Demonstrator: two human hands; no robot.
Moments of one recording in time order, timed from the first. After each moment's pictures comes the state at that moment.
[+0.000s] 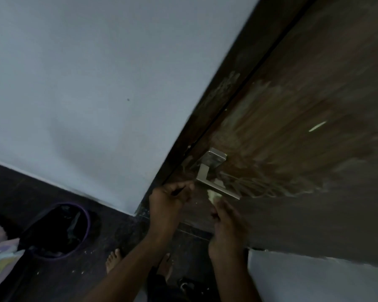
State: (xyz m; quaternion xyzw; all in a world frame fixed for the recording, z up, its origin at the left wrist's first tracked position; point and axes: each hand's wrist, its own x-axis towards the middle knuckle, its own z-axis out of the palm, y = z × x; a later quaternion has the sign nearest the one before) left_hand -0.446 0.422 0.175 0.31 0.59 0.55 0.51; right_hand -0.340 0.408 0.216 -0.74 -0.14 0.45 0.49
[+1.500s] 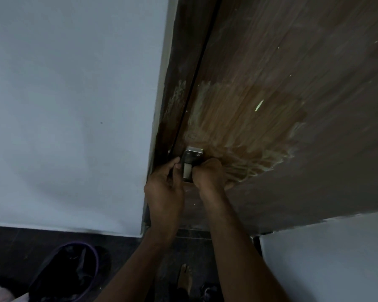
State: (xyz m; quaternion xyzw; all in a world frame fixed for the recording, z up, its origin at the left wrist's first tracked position) left_hand -0.454 0.434 0.234 0.46 0.61 0.57 0.31; right_hand -0.373 0.485 0.262 -0.84 -0.37 0.30 0.28
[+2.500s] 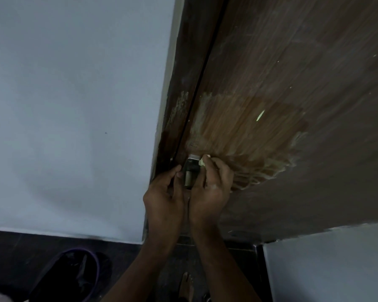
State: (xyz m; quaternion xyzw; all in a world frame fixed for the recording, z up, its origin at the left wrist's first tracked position) left_hand -0.460 0.428 0.239 0.48 0.61 0.56 0.29; right_hand -0.390 0.449 0.252 -0.67 -0.53 -0.08 0.51
